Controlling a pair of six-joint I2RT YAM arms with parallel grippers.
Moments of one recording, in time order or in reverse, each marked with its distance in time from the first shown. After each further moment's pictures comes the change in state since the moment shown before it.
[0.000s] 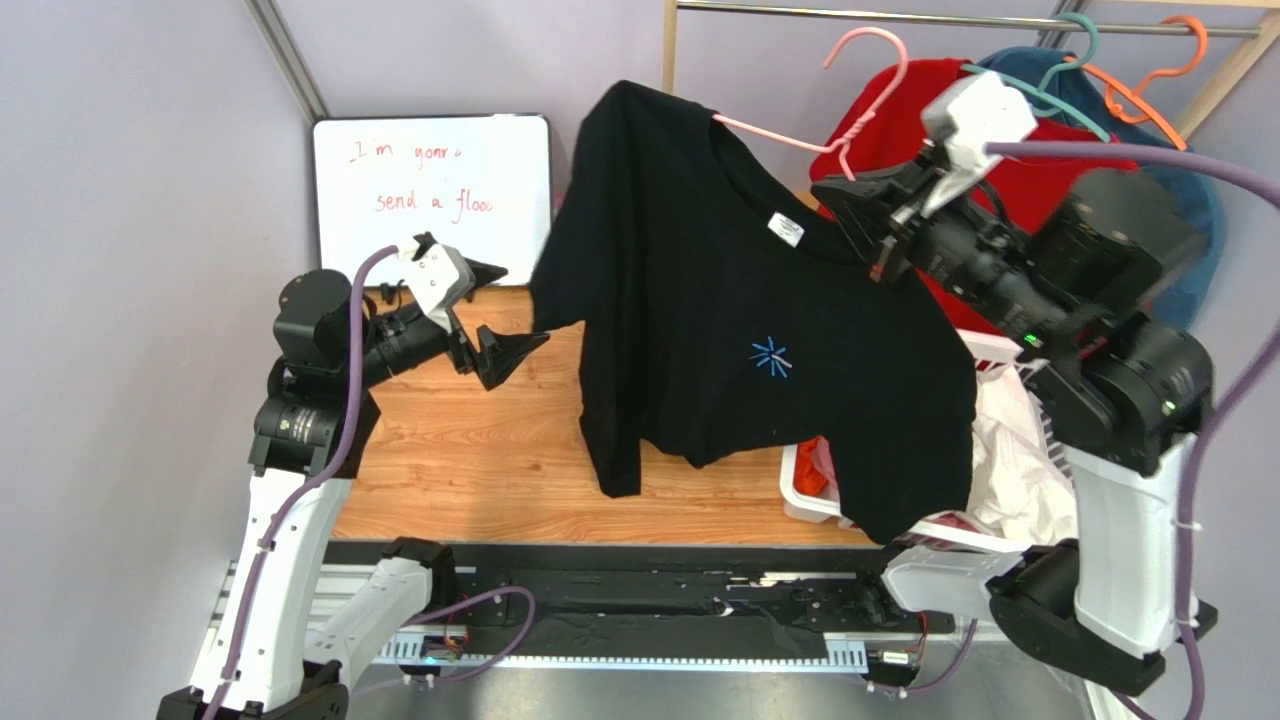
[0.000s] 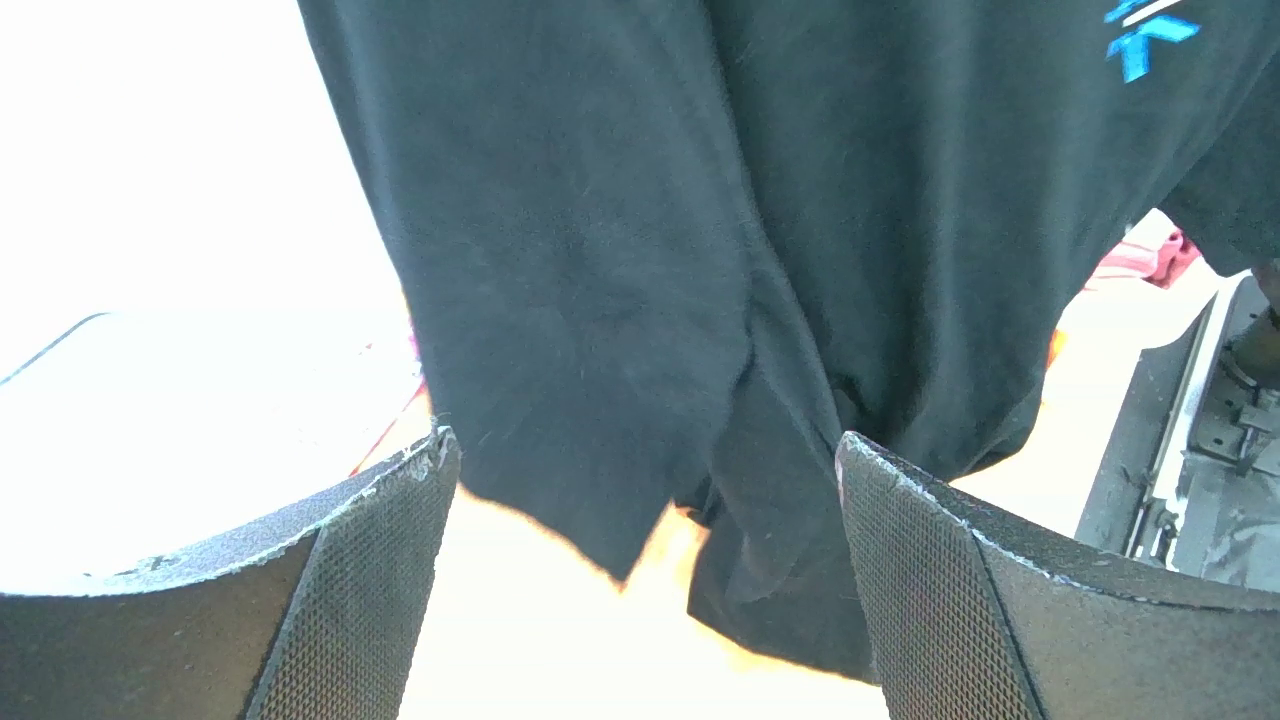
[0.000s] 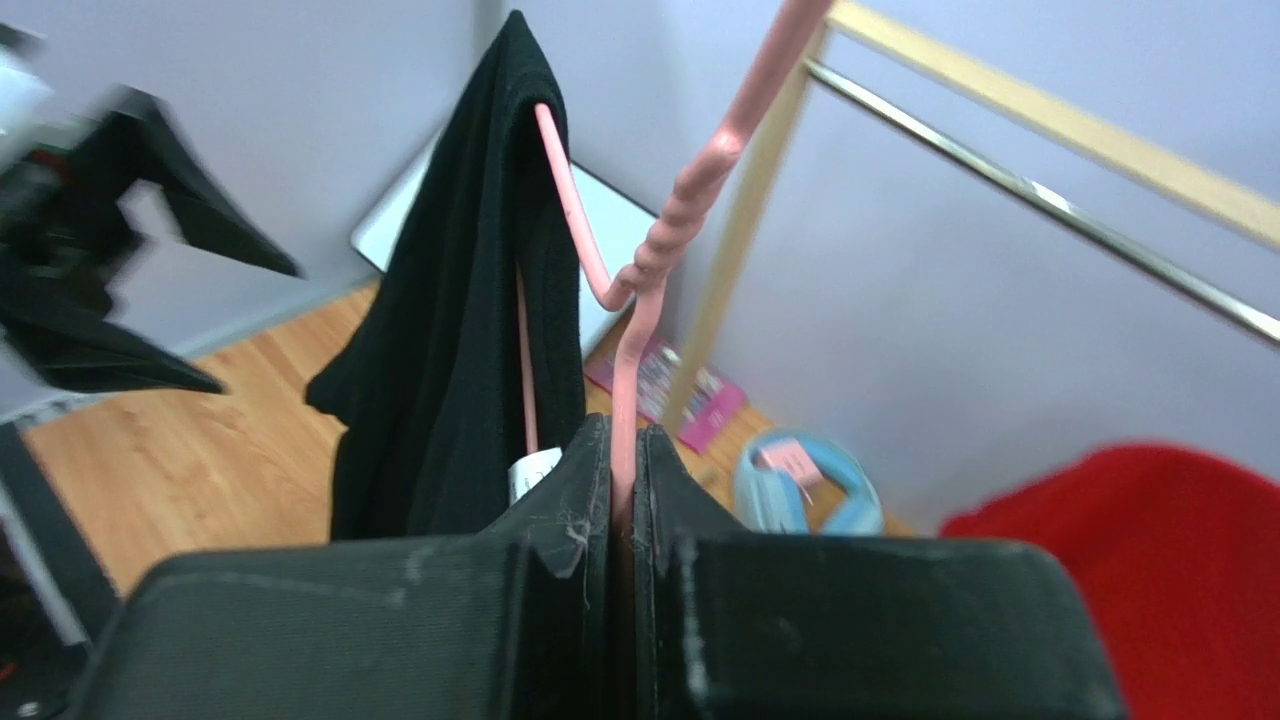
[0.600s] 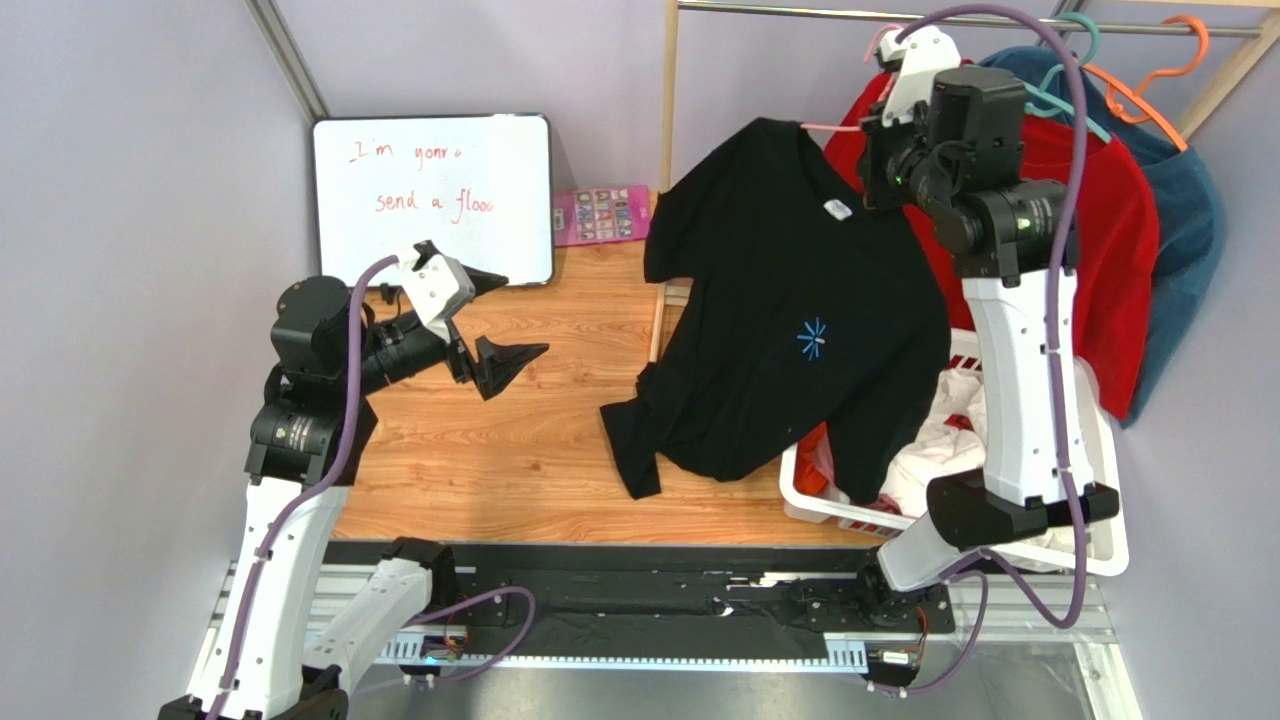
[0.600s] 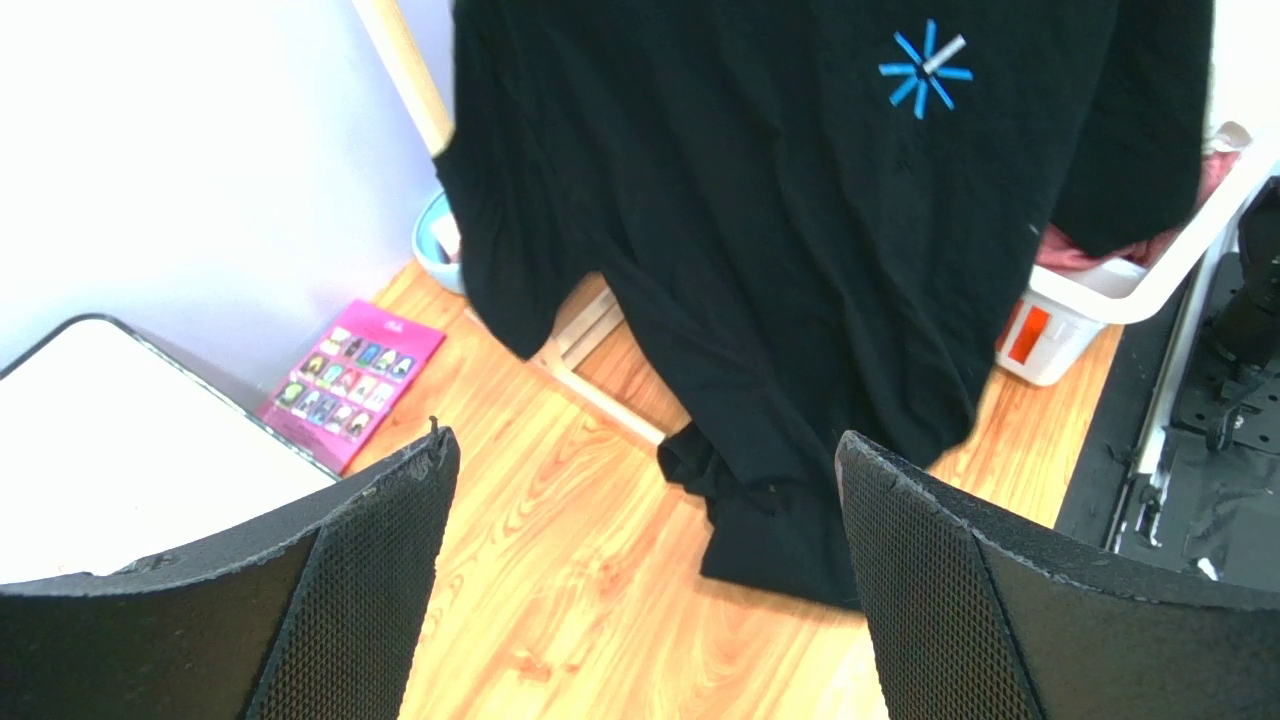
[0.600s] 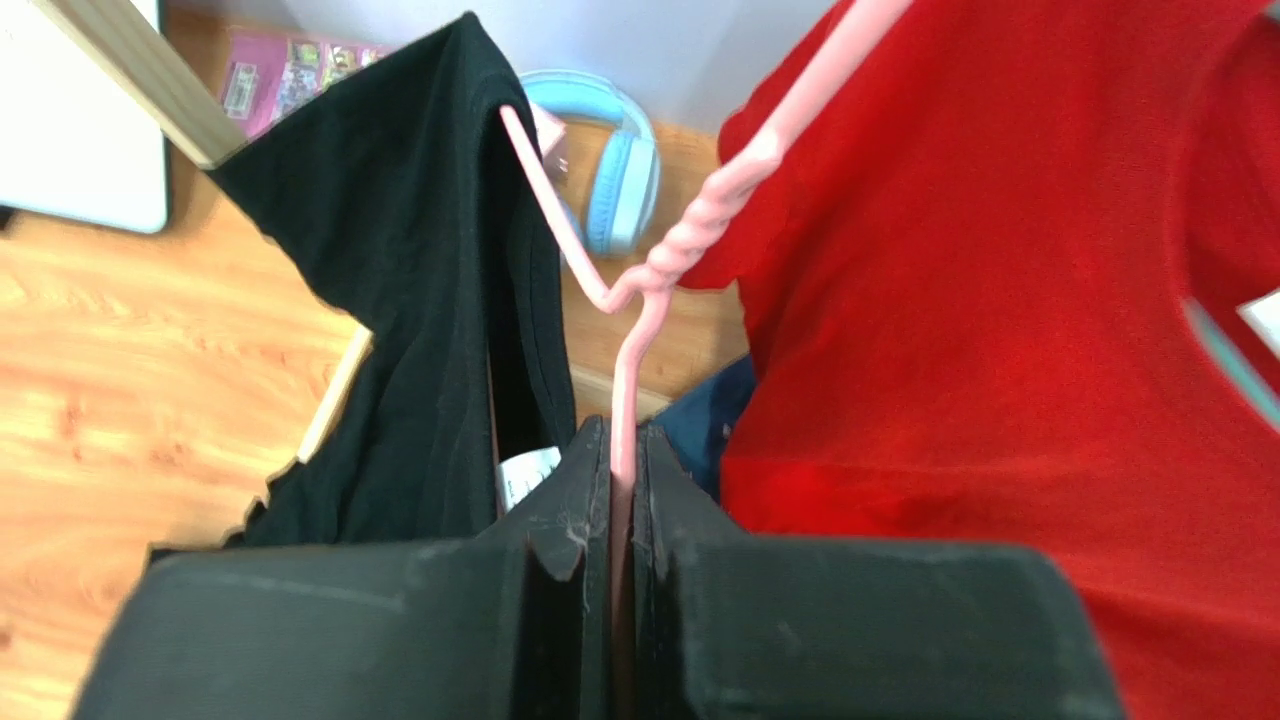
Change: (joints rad) left arm 0.000 -0.021 -0.003 -0.039 0.019 0.028; right arm -0.329 0.365 0.109 -0.251 0.271 0.093
